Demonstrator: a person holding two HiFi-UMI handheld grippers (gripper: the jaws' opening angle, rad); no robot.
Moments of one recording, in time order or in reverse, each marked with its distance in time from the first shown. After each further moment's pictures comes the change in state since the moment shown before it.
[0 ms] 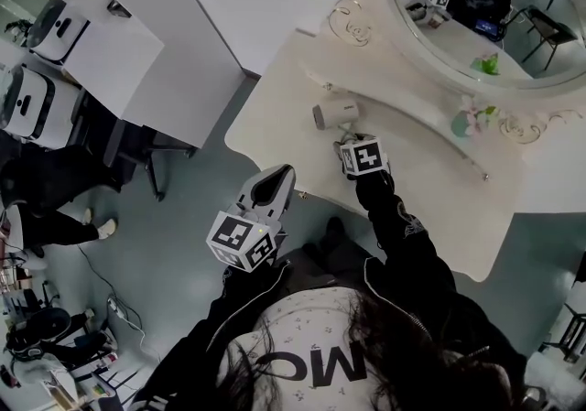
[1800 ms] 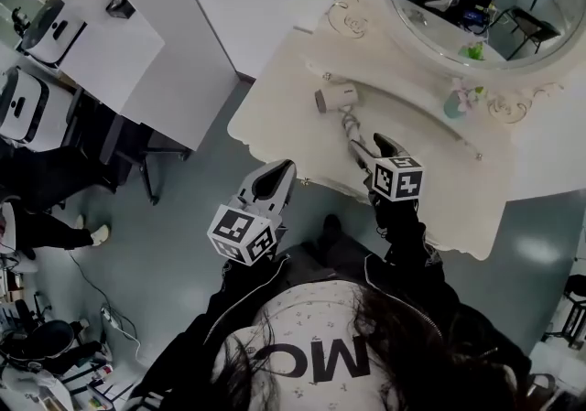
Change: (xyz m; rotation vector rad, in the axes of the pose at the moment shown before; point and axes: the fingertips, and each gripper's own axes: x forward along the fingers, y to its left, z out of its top) left arm -0.046 -0.014 -0.008 0.014 -0.039 -0.064; right arm -0.137 0.029 0.005 0.132 -0.386 0.053
